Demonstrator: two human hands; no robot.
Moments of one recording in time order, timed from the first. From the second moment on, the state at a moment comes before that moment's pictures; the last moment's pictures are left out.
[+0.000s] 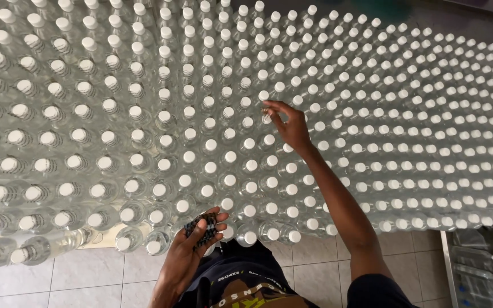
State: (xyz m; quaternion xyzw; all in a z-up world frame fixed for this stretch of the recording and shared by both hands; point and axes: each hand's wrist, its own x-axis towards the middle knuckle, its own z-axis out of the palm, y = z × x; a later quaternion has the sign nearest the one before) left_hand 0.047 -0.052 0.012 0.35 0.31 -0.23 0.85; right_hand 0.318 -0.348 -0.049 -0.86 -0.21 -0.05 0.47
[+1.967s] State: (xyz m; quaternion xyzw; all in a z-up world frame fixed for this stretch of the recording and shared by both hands) left_hand 0.014 -0.047 0.006 0.41 0.16 -0.35 0.83; right_hand 0.099 -0.299 0.015 -0.80 -0.25 0.18 0.52
